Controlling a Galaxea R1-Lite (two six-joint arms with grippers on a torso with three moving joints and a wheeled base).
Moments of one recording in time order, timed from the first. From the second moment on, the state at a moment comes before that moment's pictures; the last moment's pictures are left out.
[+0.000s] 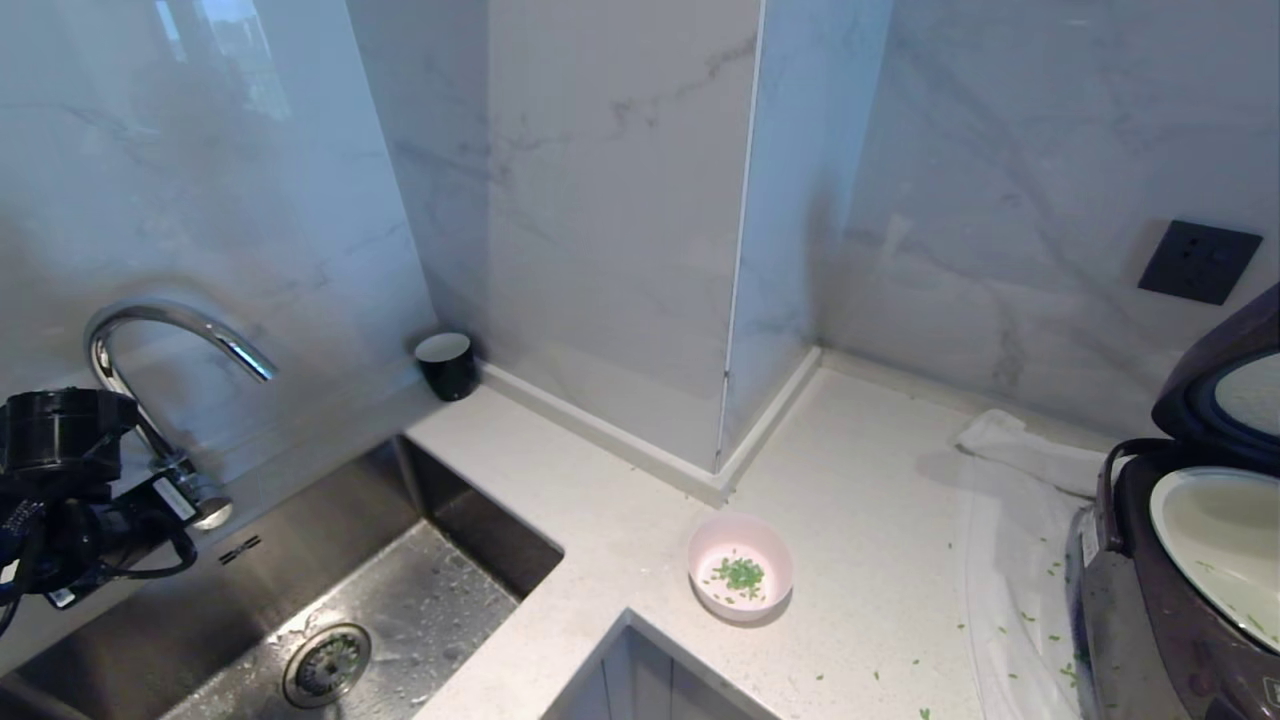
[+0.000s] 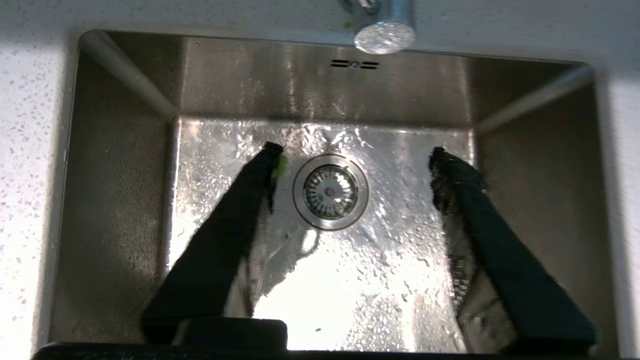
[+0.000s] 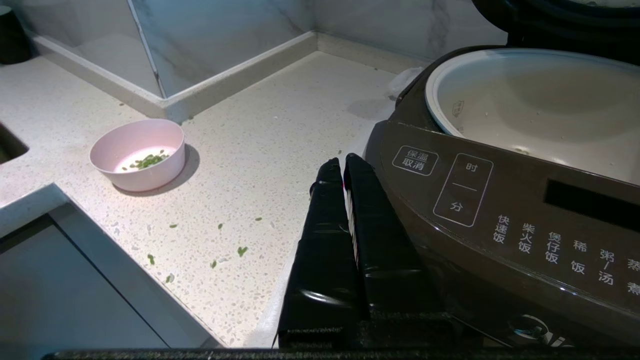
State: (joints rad) left arm 0.29 1.76 -0.66 -0.40 0.35 -0.52; right arm 0.01 0.00 0.00 0.02 0.01 -0.03
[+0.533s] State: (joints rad) left arm 0.33 1.95 -0.75 -0.60 0.37 -0.54; right arm 0.01 0.00 0.00 0.01 0.01 -0.03
